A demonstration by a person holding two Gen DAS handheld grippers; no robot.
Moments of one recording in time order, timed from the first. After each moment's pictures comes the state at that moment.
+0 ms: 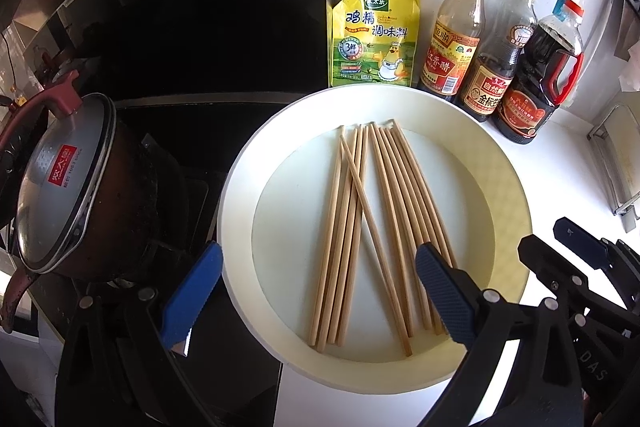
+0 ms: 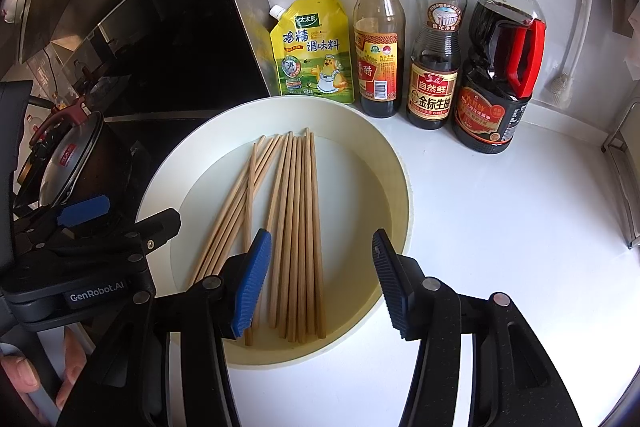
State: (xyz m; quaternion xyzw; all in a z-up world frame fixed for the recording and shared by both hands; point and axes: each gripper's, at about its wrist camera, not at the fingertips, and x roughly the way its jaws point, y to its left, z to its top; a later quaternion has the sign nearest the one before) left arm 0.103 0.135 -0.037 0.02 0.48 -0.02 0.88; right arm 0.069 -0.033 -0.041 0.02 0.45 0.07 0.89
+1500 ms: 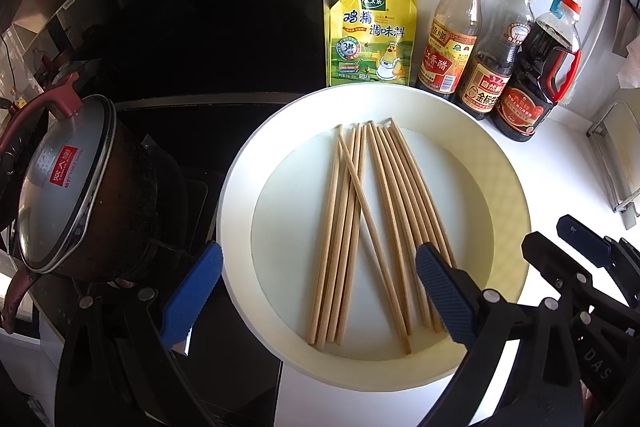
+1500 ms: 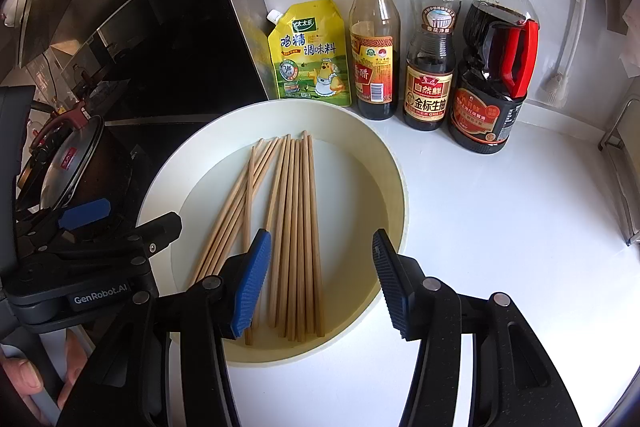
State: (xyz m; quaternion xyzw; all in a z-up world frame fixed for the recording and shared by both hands) left arm 0.103 0.133 -0.036 0.02 0.48 -0.02 0.88; right arm 0.065 -0.035 -0.039 0.03 0.45 0.07 0.89
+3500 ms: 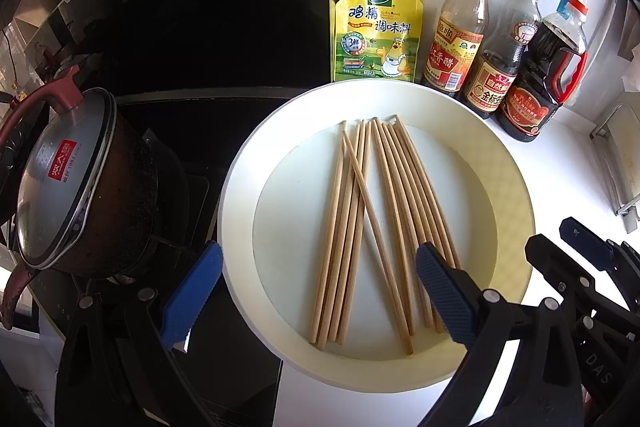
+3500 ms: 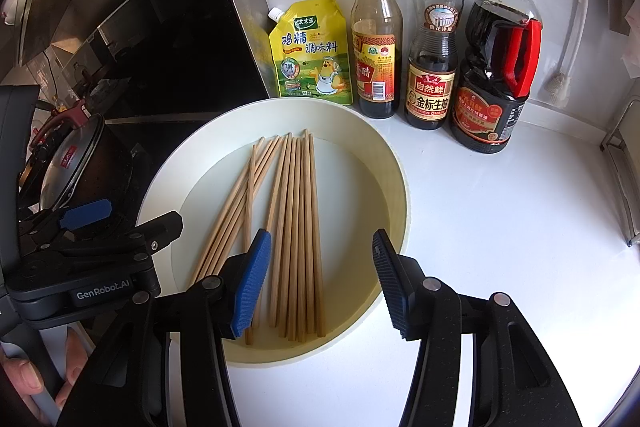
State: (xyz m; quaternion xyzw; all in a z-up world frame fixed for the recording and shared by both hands) left arm 0.106 0.135 -0.039 0.02 0.49 -0.02 0.87; right arm 0.067 -0.034 -0.038 0.03 0.45 0.07 0.89
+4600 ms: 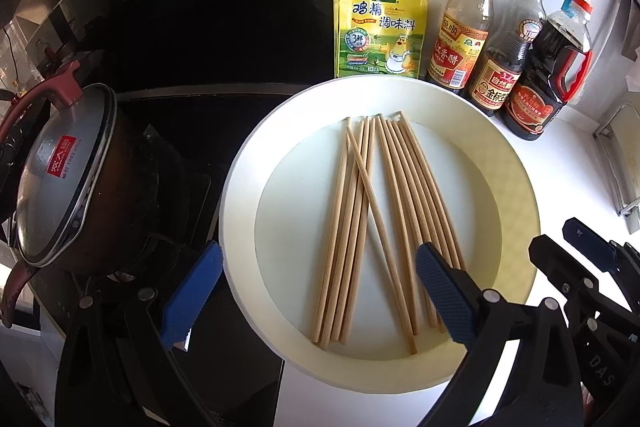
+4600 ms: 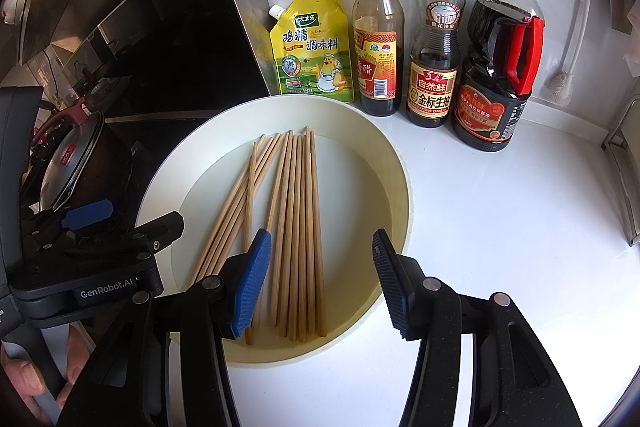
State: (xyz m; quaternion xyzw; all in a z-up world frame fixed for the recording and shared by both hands) left arm 0.107 0.136 -0.042 0.02 0.49 -0.01 0.87; right arm 0.068 -0.031 -0.040 0.03 0.45 0.07 0.89
